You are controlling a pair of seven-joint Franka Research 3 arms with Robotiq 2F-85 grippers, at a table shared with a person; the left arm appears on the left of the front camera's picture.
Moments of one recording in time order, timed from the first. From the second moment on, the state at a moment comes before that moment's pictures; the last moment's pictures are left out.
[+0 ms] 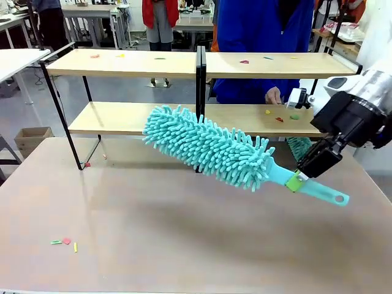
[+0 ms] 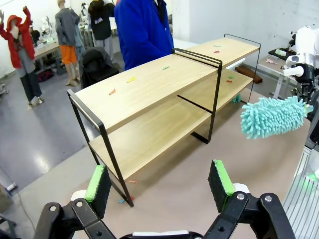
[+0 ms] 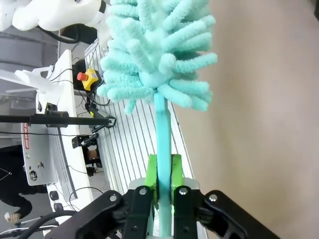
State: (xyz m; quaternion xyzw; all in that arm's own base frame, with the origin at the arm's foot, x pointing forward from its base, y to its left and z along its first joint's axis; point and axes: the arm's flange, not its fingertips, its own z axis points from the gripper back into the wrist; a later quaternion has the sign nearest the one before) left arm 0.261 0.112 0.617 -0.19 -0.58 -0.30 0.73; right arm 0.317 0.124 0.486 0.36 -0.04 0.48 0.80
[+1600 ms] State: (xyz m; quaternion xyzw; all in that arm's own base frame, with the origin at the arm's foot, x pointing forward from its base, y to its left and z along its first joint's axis) left arm 0.261 0.112 0.617 -0.19 -0.58 -0.30 0.73; right arm 0.327 0.189 0.475 0.33 -0.03 0.52 0.79
